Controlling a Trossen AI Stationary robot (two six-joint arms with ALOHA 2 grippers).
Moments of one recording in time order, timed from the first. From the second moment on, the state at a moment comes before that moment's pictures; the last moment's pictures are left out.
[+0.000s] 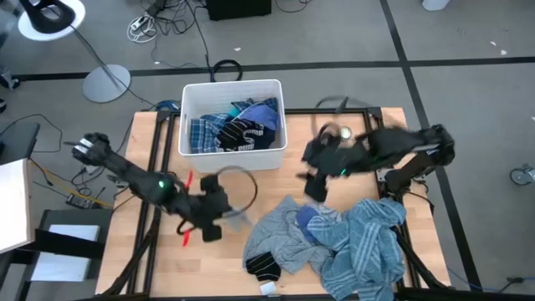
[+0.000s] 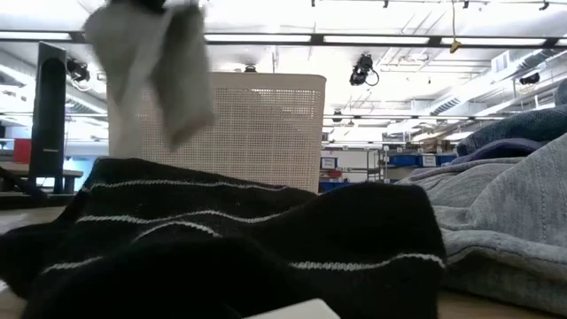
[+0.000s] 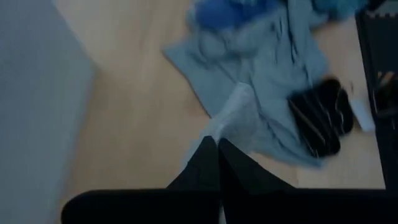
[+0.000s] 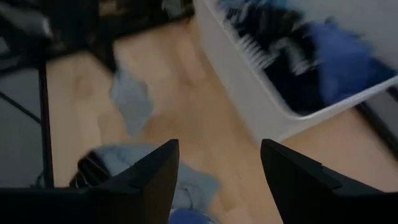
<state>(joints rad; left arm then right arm) -0.52 1.31 1.15 -0.76 -0.42 -0.52 0.28 1.56 1.96 -1.25 0.40 0.51</state>
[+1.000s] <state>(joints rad) 0.46 1.31 1.75 -1.13 -0.10 0.10 0.49 2.00 1.44 -0.28 0.13 0.31</state>
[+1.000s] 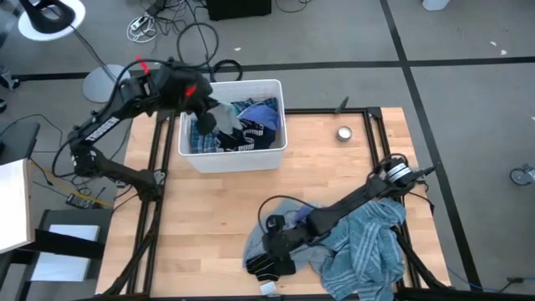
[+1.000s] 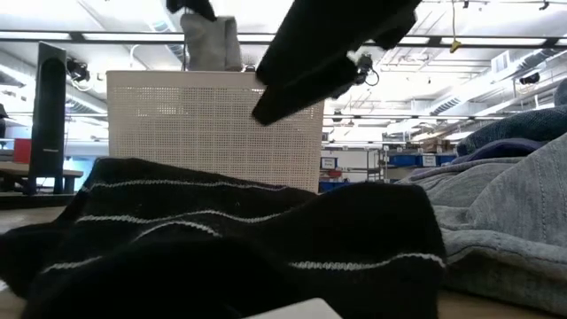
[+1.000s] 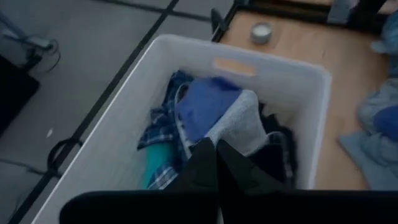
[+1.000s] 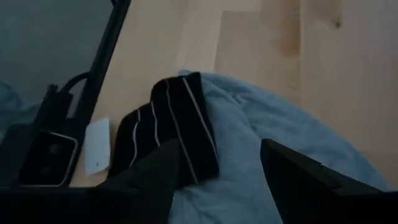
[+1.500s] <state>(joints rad) 0.56 1.31 1.61 -1.12 -0.10 0.09 0.48 2.15 1.54 -0.27 0.01 0.31</state>
